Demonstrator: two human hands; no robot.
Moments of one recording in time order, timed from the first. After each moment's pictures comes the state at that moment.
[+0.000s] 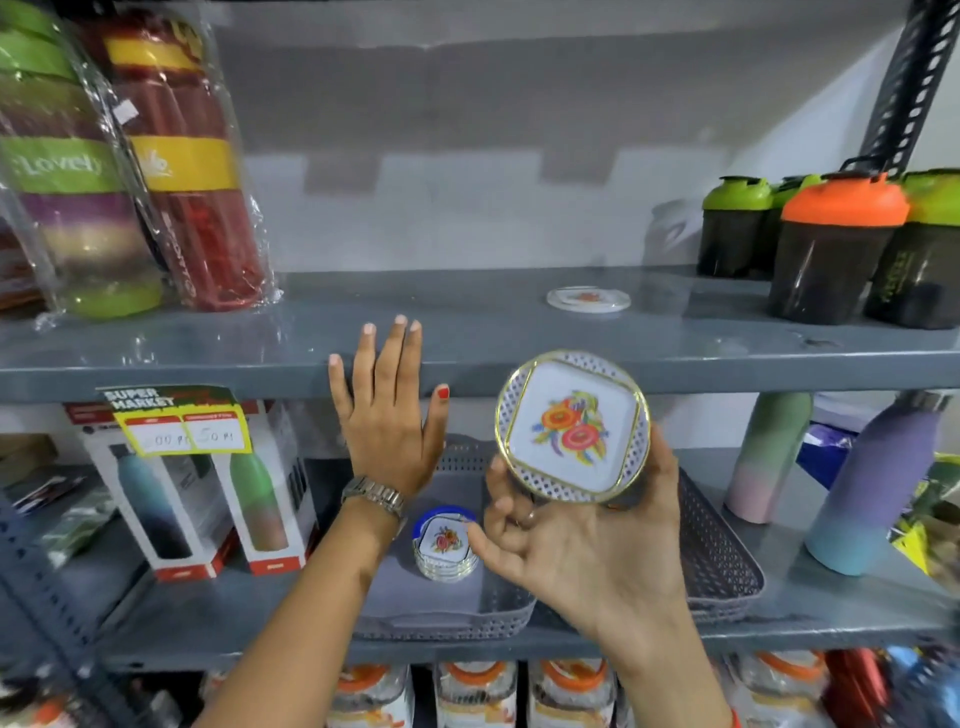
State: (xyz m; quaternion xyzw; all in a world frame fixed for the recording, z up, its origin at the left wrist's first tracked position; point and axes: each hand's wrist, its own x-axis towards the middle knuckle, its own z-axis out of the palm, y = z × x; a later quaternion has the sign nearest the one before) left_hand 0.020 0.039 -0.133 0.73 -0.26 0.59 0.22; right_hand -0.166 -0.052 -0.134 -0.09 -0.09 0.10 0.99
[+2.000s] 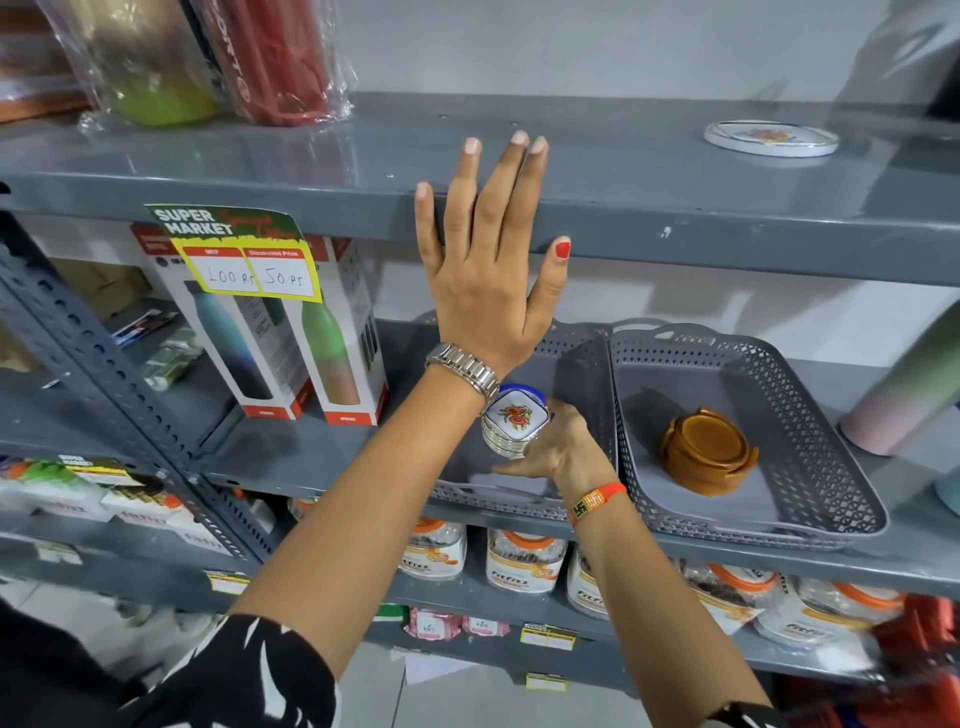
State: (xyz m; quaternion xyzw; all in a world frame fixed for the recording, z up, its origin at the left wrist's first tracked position) left_hand 0.025 0.033 -0.134 0.72 -0.25 0.60 0.24; right_hand -0.011 -0.040 -0.257 -0.35 0.35 0.09 0.87
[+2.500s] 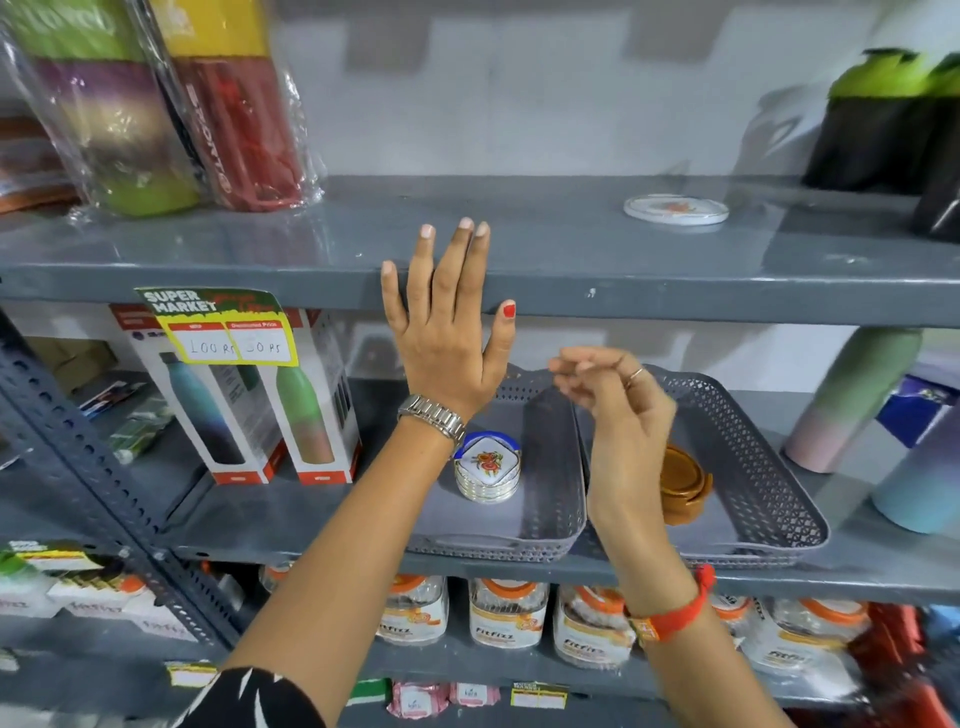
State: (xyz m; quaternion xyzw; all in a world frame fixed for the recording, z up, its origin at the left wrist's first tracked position) left_hand 0.025 0.035 -0.136 0.72 -0.26 0.59 0.24; right_hand -0.111 -0.027 -0.140 -0.56 0.06 -0.44 0.70
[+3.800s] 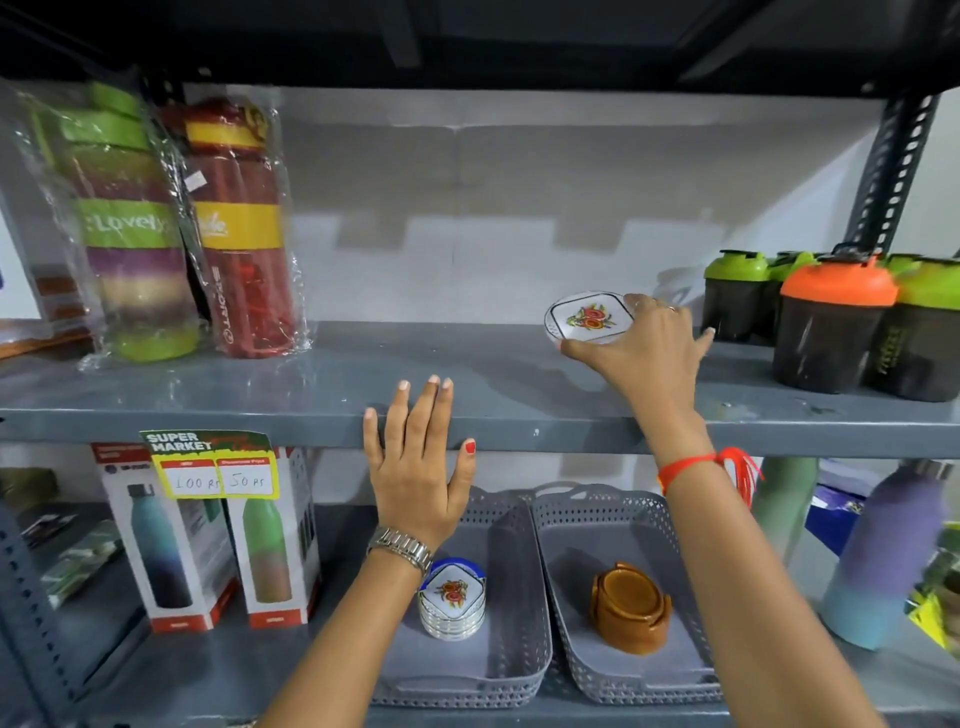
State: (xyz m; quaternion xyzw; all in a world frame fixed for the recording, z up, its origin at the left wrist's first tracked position) left_hand 0.019 0.041 -0.131 0.74 -0.28 0.56 0.25; right_hand -0.074 -0.137 -0.006 -0.83 0.29 -0.47 0.13
